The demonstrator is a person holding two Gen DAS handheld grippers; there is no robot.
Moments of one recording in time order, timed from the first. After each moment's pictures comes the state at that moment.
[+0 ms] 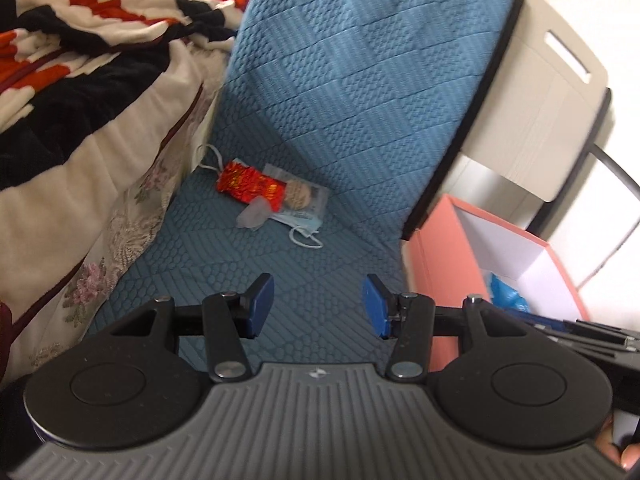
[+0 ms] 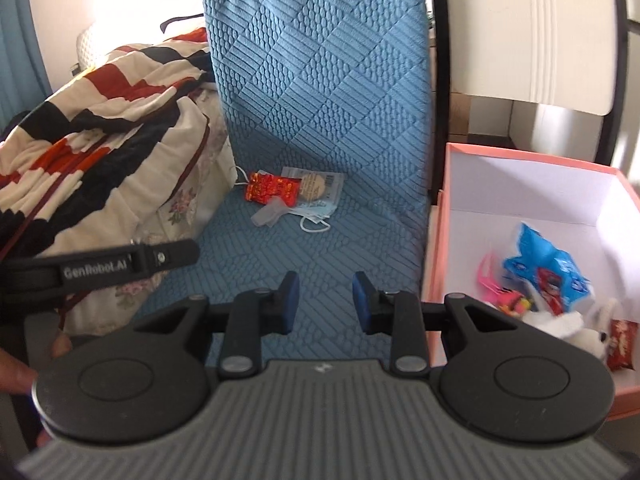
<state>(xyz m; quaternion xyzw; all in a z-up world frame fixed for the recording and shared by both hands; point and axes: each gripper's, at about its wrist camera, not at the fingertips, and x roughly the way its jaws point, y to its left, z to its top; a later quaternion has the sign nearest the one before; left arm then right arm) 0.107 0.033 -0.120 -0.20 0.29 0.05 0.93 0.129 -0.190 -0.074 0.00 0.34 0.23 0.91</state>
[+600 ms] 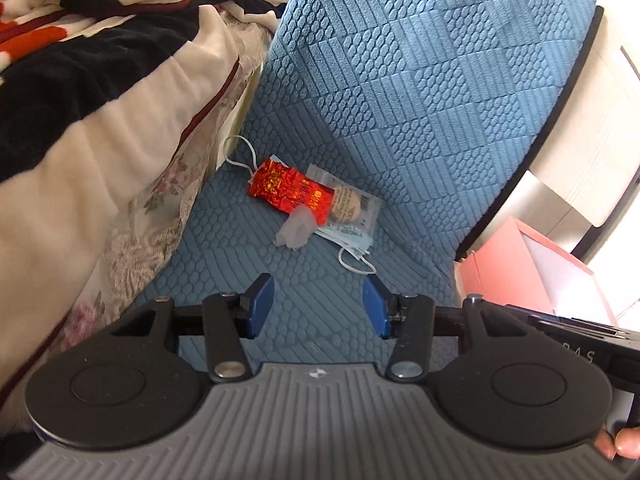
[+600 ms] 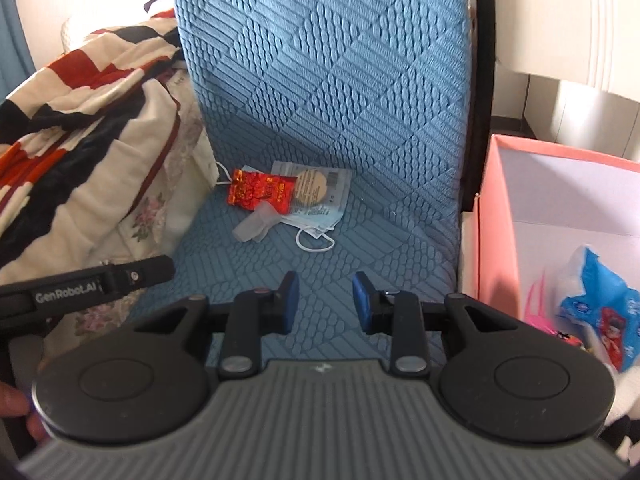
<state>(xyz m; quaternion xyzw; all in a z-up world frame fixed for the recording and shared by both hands) 0.188 0.094 -0.156 -0.22 0.30 0.07 0.92 0.223 -0.139 -0.118 0.00 0.38 0.23 0.90</state>
